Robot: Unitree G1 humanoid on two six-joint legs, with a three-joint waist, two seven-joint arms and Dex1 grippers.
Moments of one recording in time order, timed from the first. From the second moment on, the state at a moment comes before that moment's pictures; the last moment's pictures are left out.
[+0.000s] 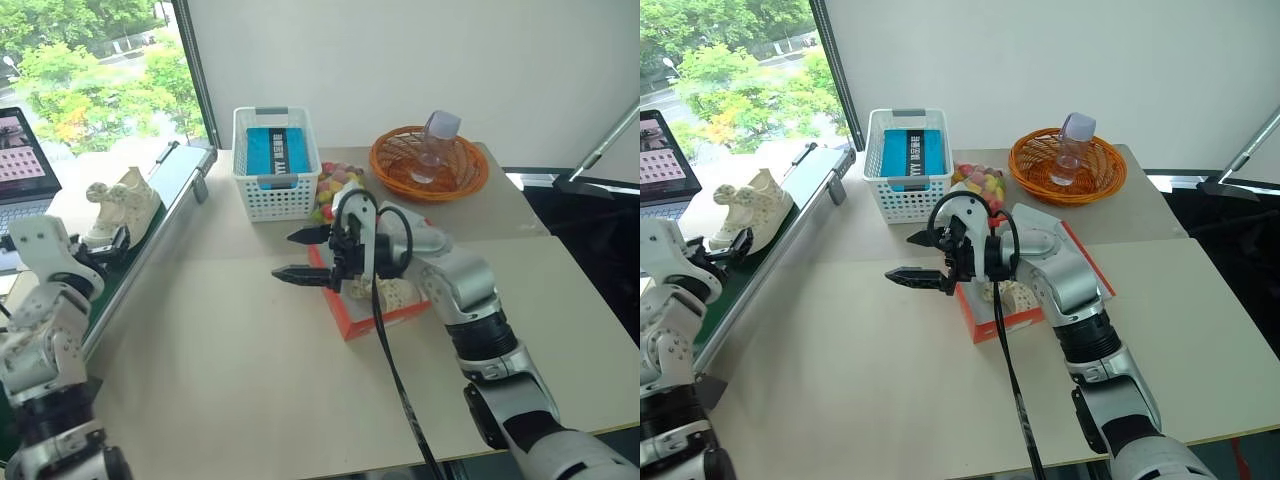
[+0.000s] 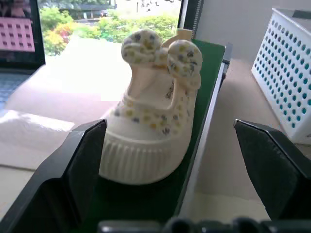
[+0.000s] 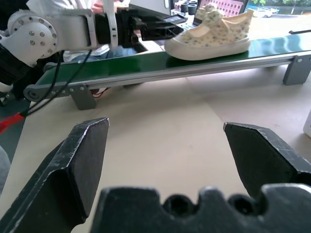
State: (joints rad) left arm -0.31 0.61 0.56 0.03 -0.35 0.50 -0.27; right arm -0.76 -0.29 0.22 -0.05 0.41 0.68 0.95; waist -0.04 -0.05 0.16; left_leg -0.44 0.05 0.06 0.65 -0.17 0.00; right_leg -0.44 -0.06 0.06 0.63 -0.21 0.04
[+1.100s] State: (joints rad) left arm -0.35 0.59 0.47 0.22 -0.31 0.42 -0.33; right arm -0.76 -0.32 0.22 -0.06 0.42 0.69 0.89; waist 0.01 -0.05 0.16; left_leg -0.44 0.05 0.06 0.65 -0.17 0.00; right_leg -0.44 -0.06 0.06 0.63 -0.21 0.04
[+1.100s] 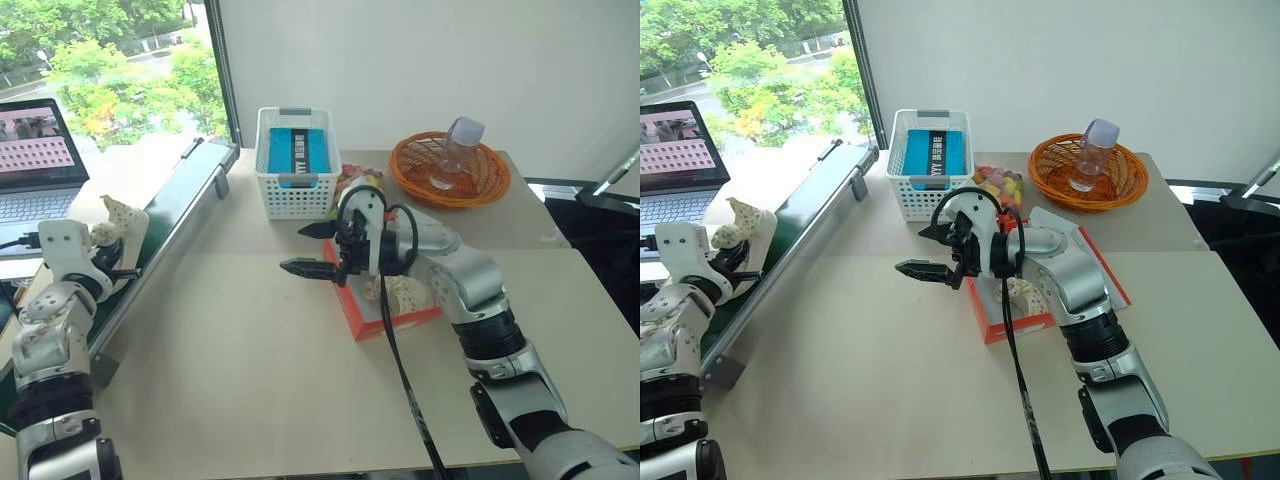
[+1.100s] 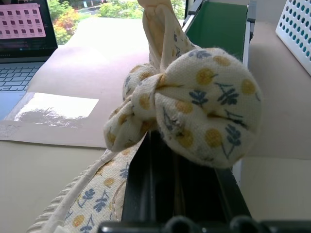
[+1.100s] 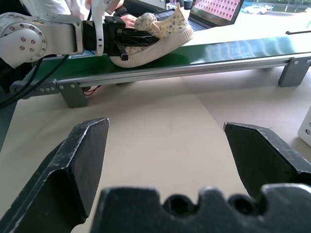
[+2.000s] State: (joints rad) left arm -0.67 0.24 0.13 -0.27 -0.55 0.77 -0.23; right arm -1.01 -0.09 -0.40 0.12 0.94 0.99 0.30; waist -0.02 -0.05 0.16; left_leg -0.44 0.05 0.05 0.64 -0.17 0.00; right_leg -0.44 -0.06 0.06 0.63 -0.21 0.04
